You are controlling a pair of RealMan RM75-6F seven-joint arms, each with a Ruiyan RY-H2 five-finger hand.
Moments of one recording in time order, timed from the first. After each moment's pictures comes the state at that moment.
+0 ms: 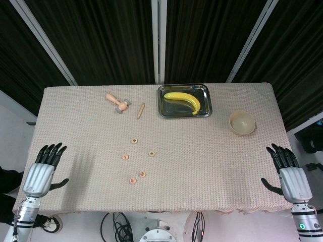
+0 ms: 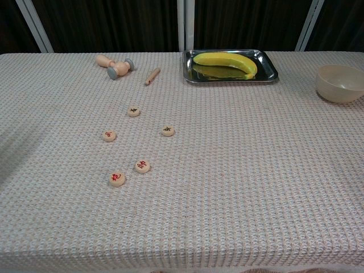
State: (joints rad) left arm -0.16 -1.30 0.00 -1.50 1.59 1.47 0.08; right arm 0.07 -1.15 0.02 -1.62 -1.57 1.49 0.01
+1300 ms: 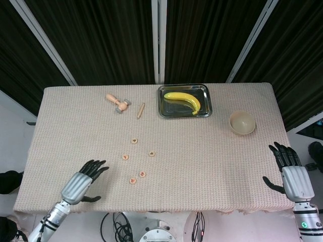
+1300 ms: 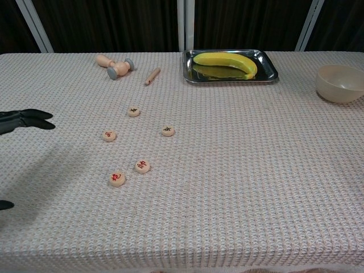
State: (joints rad) left arm -0.28 -1.40 0.10 -1.51 1.75 1.27 -0.05; right arm 0.08 -1.14 0.03 -1.61 -1.55 1.48 0.05
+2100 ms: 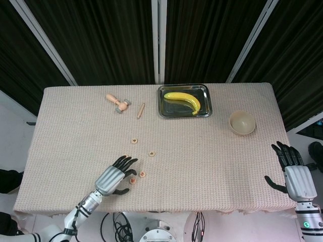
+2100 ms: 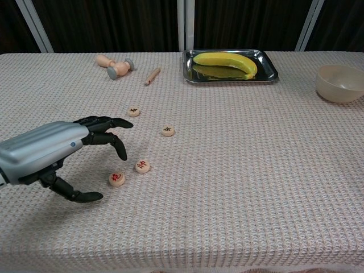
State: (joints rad) left arm -0.43 -1.65 0.02 -1.41 1.68 1.13 0.05; right arm 0.07 -1.13 0.04 -1.61 -1.54 1.48 0.07
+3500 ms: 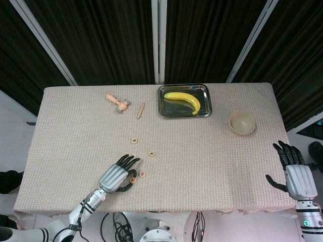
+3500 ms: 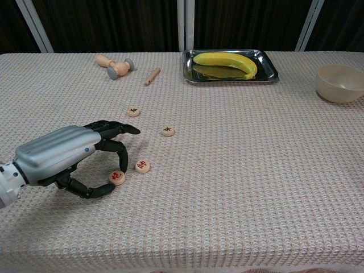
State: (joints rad) left arm -0.49 -1.72 0.05 -1.29 1.66 1.15 0.03; right arm 0.08 -1.14 0.05 -1.60 -1.52 1.47 0.06
